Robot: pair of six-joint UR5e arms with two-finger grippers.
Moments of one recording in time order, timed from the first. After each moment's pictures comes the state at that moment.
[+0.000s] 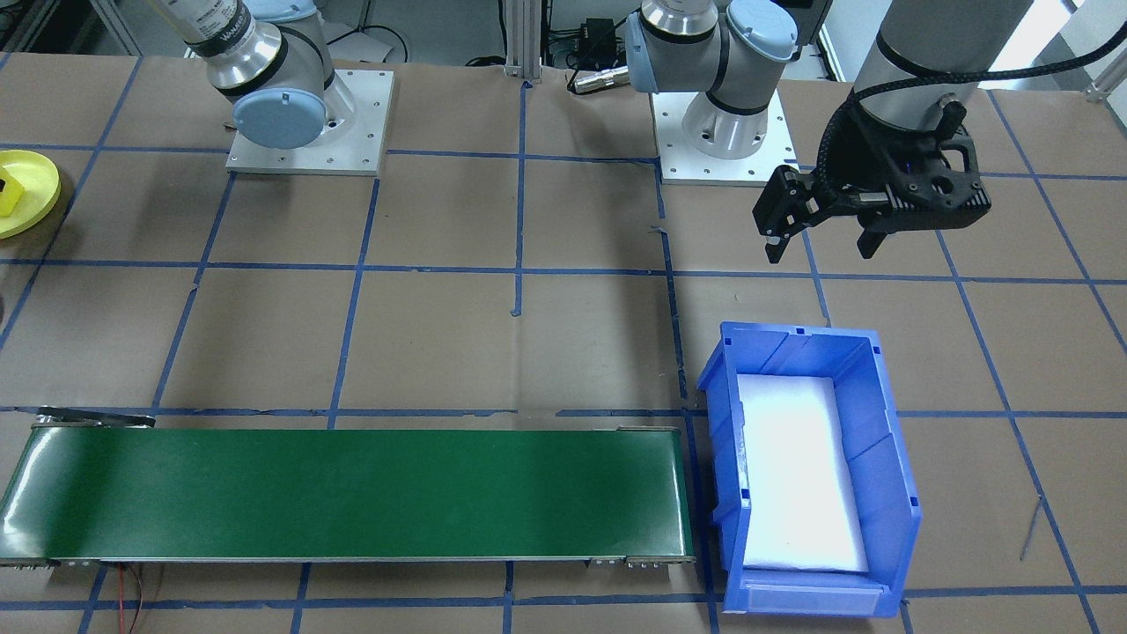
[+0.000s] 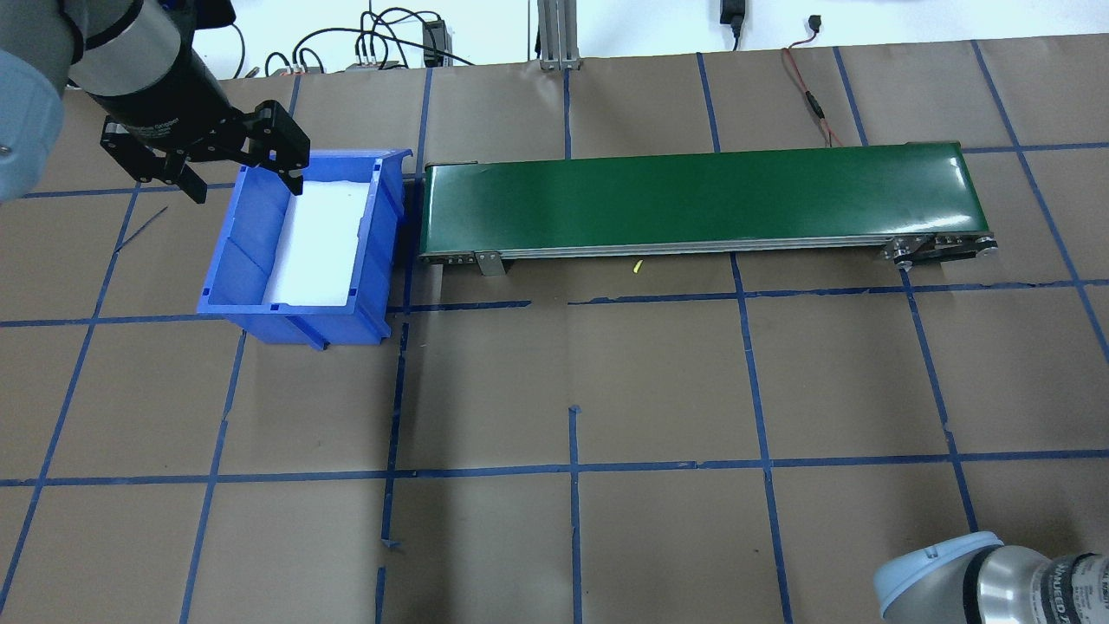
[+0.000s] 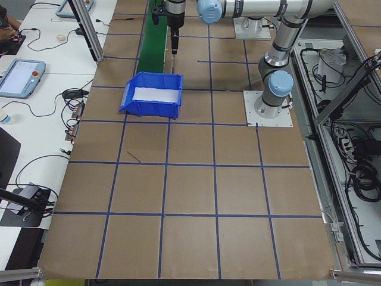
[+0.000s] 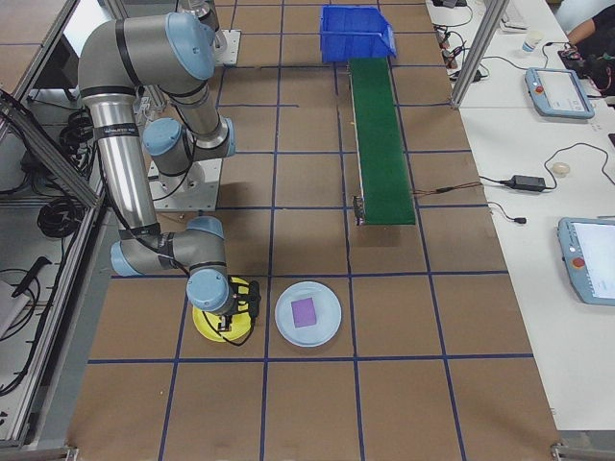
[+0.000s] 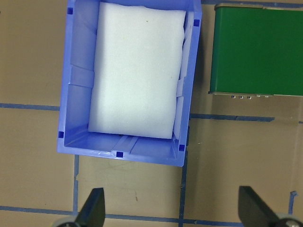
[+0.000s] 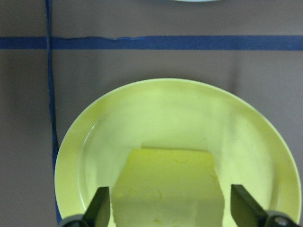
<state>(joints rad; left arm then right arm) -1.49 -1.58 -1.57 -1.49 1.60 0.02 0.18 -1.23 1.91 -2.08 -1.59 -1.43</state>
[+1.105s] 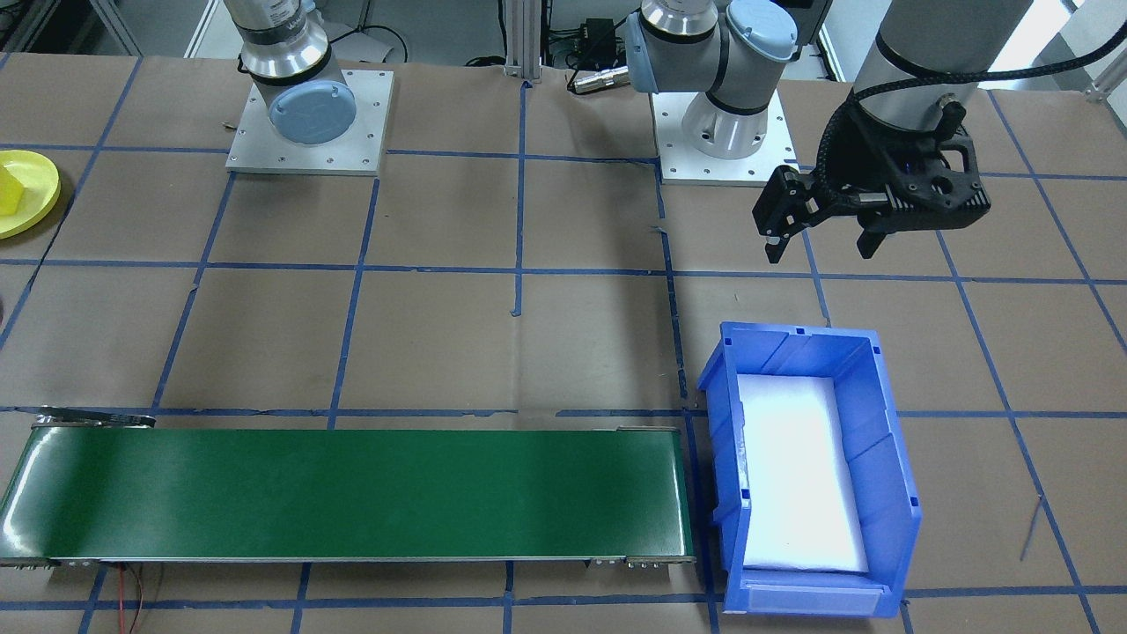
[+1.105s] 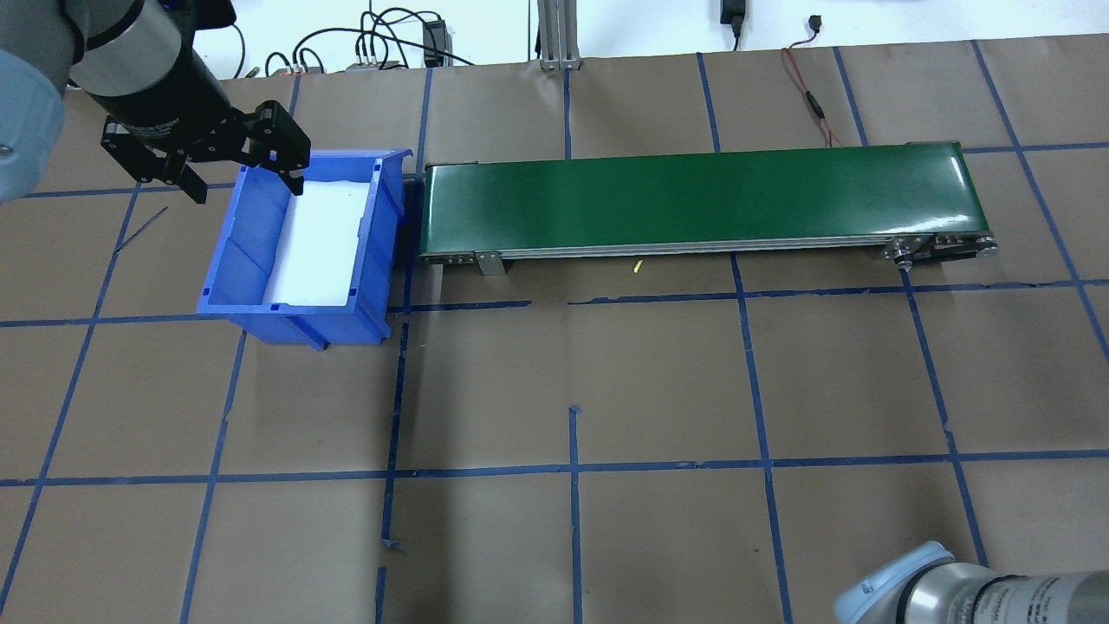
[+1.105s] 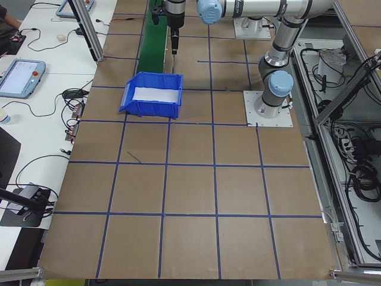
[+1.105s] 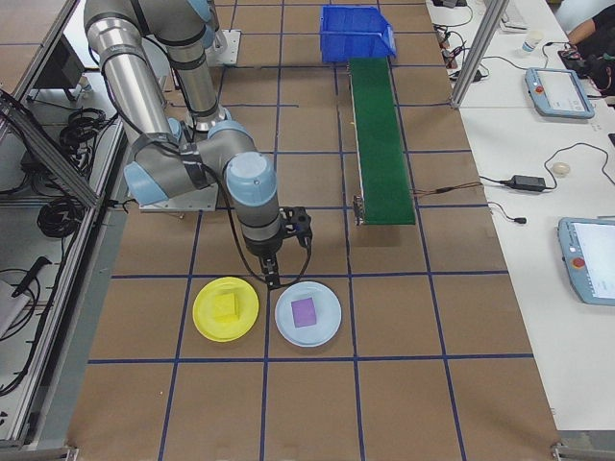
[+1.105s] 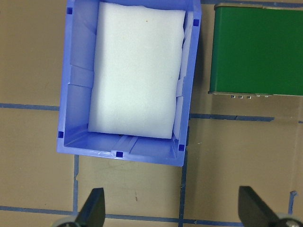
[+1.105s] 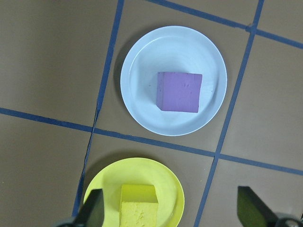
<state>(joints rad) -1.49 -1.58 -1.57 -1.49 1.60 0.02 0.46 -1.52 1.69 -1.88 -1.59 -1.38</state>
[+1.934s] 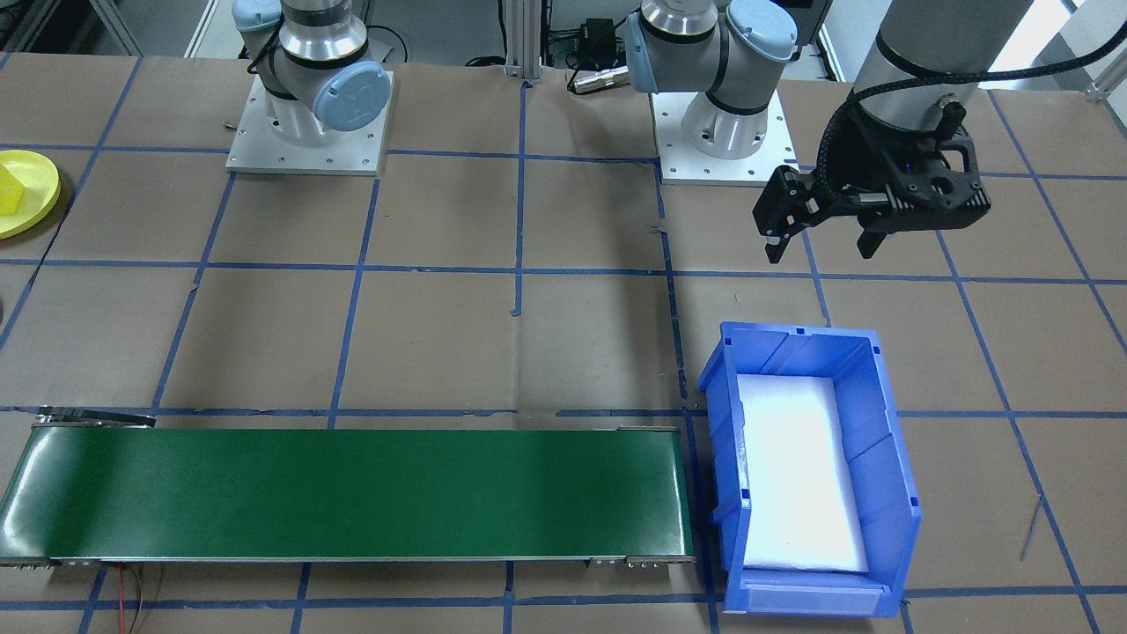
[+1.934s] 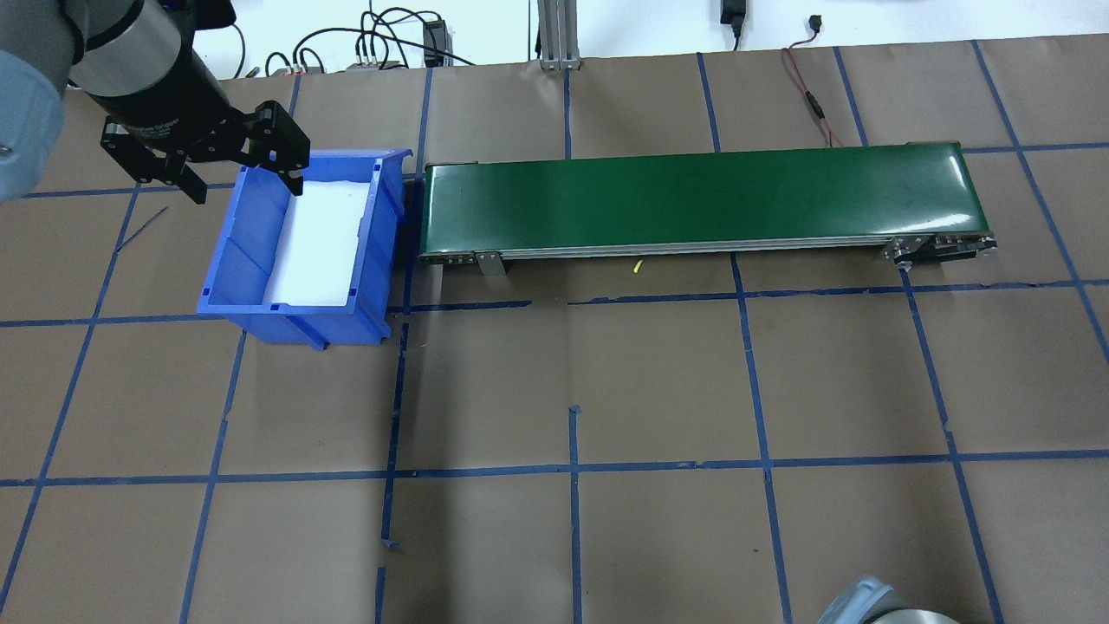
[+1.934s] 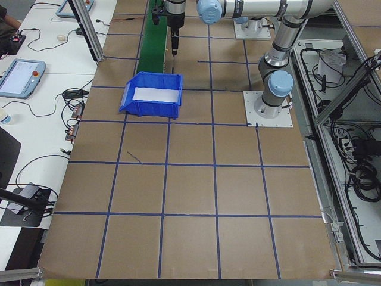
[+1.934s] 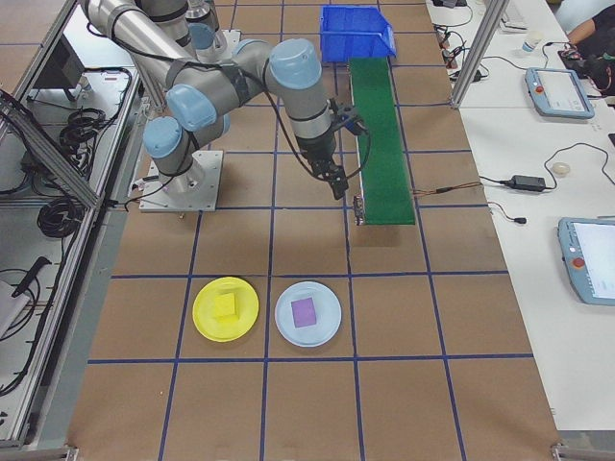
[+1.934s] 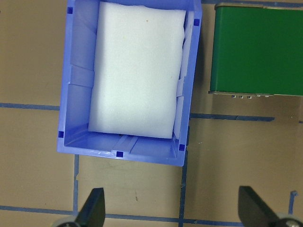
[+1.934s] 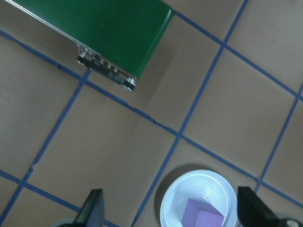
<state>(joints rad) -1.49 -1.58 -1.57 -1.49 1.60 0.02 0.83 -1.64 1.67 -1.83 -1.45 -1.28</state>
